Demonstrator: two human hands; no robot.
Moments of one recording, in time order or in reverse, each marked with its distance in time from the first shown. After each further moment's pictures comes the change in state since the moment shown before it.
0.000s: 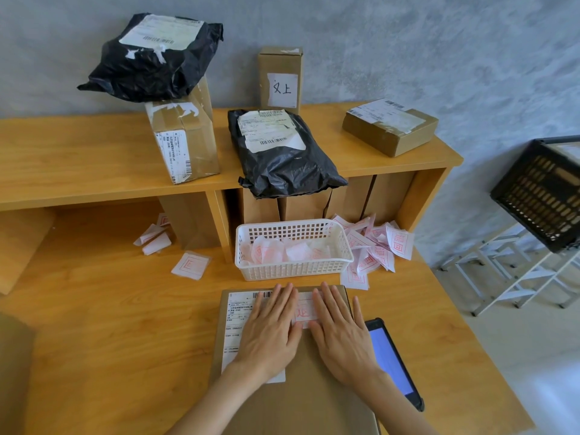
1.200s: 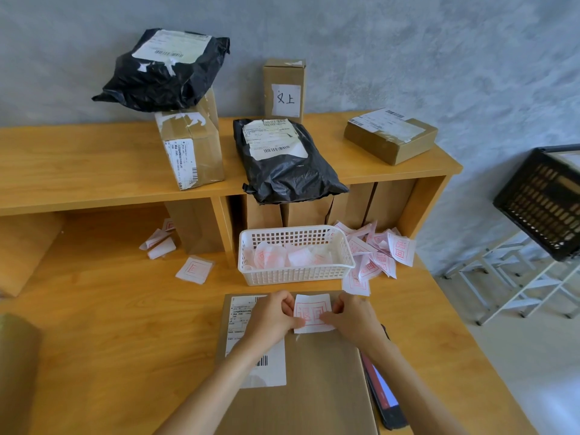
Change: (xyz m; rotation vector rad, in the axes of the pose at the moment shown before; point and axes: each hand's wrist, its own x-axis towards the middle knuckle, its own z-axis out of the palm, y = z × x) left_hand 0.029 0.008 -0.041 -0.744 -0.096 -0.373; right_hand 0.042 0.014 -0.042 0.518 -0.279 0.365
